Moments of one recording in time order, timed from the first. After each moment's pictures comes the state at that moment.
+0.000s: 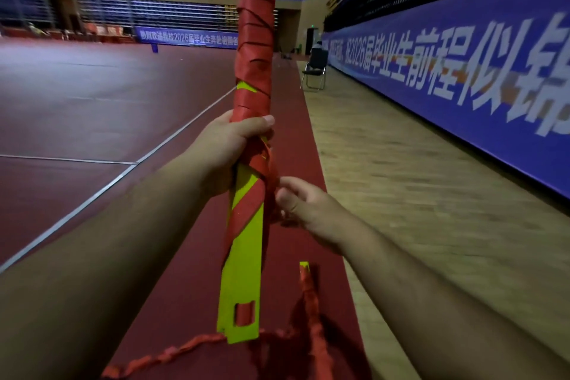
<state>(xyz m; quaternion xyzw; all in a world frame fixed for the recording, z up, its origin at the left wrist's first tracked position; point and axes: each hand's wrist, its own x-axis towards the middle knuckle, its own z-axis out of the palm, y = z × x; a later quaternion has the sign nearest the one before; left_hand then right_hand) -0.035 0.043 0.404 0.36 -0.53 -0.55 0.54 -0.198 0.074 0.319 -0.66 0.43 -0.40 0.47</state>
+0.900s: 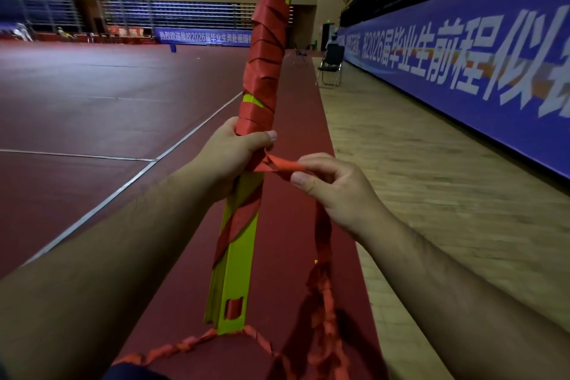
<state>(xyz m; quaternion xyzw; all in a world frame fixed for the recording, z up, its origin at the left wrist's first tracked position) -0.013 0.020 0.380 0.42 -0.56 -0.46 0.54 -0.194 0.080 0.344 -0.69 0.37 -0.54 0.30</state>
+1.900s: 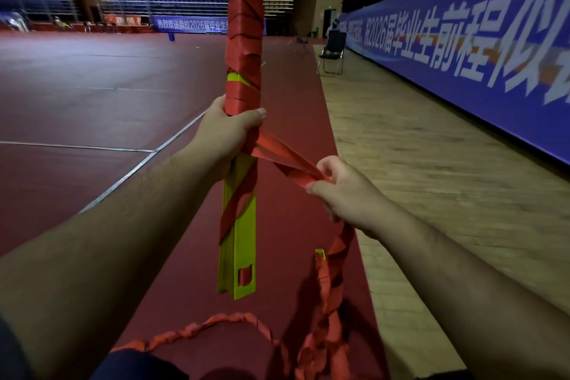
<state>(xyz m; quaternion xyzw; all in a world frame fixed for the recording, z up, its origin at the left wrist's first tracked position) -0.016 0.000 0.378 0.45 -0.53 -0.41 0.59 -0.215 0.081 0.335 -0.65 0.55 -0.38 0.35</state>
